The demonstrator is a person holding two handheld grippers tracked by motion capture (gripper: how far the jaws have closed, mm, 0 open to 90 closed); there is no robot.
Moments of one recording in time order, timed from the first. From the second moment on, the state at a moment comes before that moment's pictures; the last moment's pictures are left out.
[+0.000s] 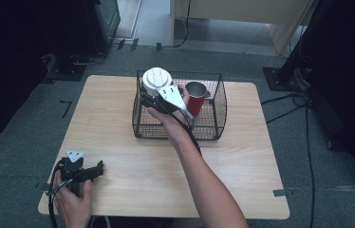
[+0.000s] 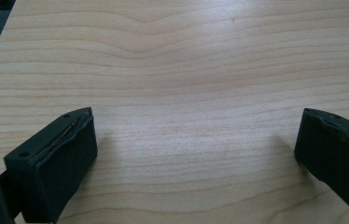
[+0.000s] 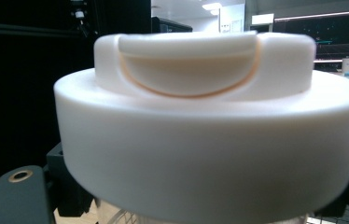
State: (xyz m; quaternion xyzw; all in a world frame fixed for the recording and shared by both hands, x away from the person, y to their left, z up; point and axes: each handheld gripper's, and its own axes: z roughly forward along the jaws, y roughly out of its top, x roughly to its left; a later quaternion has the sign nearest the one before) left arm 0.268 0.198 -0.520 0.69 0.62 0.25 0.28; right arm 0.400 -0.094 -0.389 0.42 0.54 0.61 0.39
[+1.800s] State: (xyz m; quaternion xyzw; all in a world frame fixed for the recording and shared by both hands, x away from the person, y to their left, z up) left arm 0.268 0.198 -0.520 0.69 0.62 0.25 0.27; right arm 0.463 -0.091 -0.446 0.49 0.60 0.52 0.36
